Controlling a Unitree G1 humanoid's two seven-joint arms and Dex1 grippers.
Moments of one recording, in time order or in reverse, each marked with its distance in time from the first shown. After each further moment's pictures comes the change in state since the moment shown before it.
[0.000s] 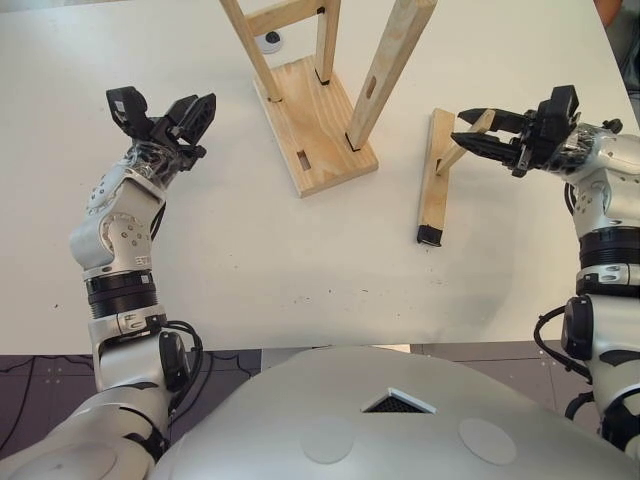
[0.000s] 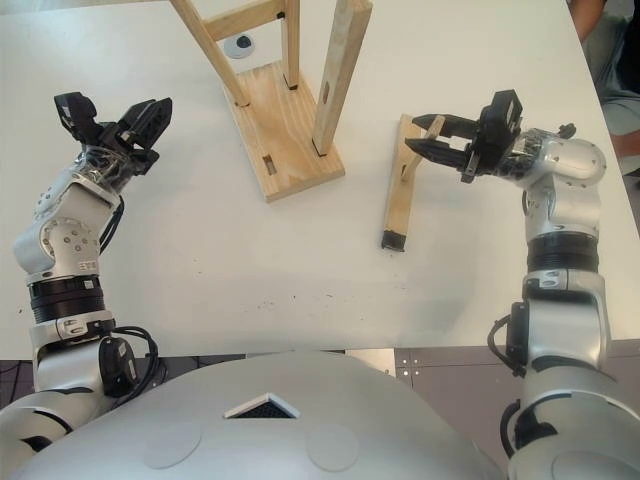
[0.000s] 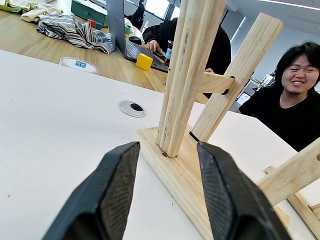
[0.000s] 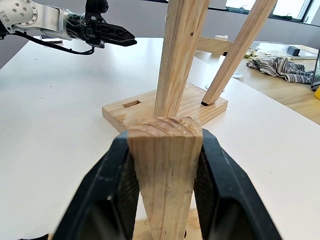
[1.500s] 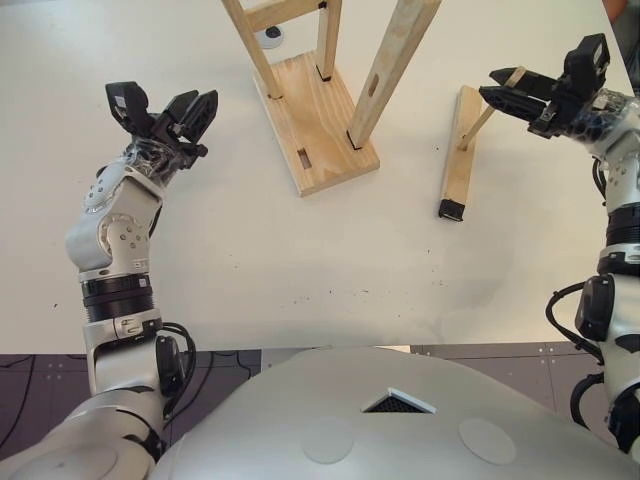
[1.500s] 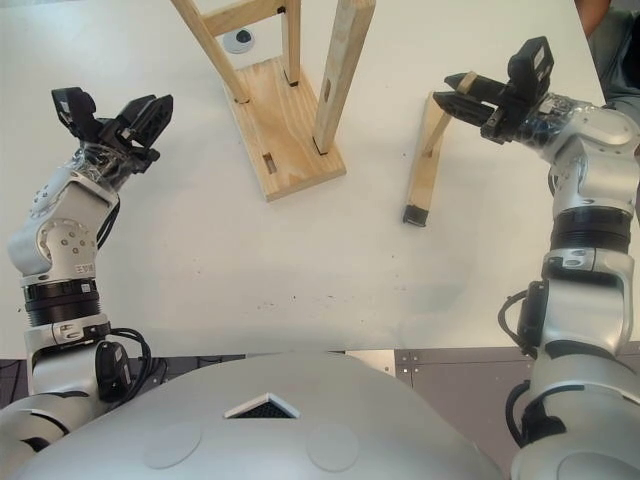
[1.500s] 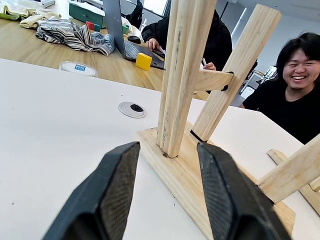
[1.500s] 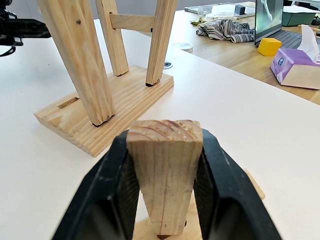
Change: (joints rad) left arm 0.011 0.028 -0.039 -0.066 -0.004 -0.007 0.036; right arm -0.109 -0.051 -0.057 0.001 -0.089 0.285 -0.225
